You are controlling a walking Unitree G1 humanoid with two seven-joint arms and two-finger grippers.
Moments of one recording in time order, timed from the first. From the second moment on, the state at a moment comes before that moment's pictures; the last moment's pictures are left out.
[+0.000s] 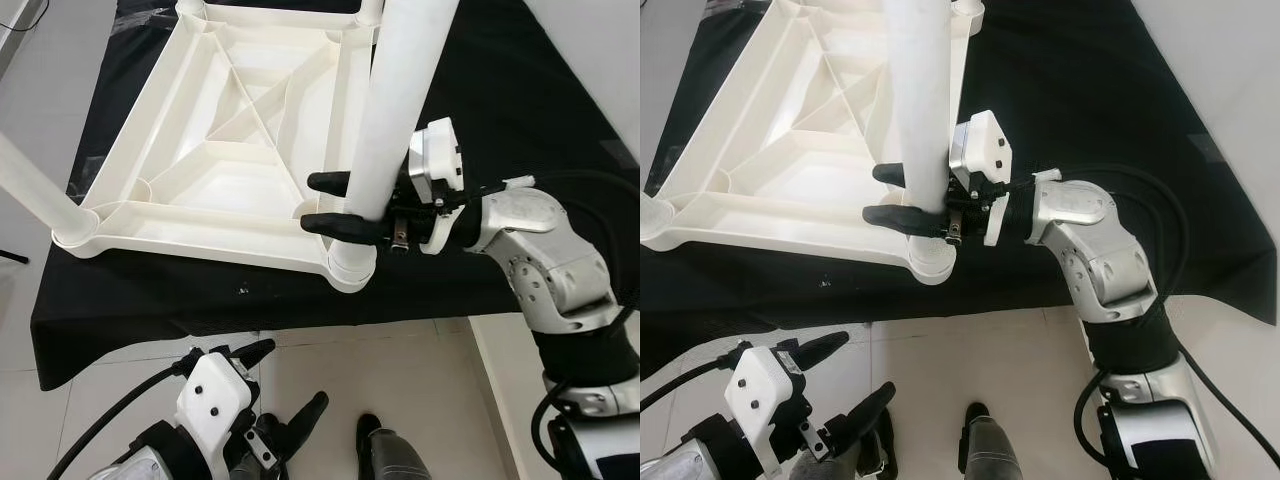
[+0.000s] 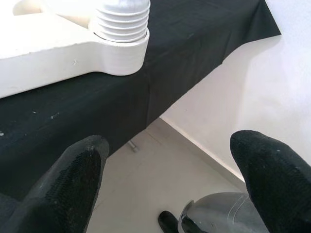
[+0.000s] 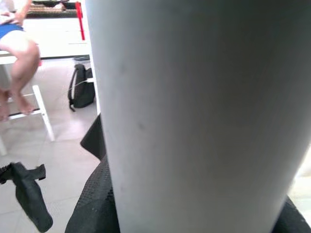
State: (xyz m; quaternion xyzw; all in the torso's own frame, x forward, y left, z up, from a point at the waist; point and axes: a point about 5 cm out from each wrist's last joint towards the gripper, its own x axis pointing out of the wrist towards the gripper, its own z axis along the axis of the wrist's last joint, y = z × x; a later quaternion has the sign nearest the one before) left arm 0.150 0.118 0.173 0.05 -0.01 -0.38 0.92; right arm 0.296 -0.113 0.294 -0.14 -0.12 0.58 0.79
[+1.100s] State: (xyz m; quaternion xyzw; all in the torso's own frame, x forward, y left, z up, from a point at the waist) left arm 0.170 0.122 0.166 0.07 -0.02 -0.37 0.93; right arm 0.263 -0.100 0.259 -0.01 -0.15 0.15 0.98
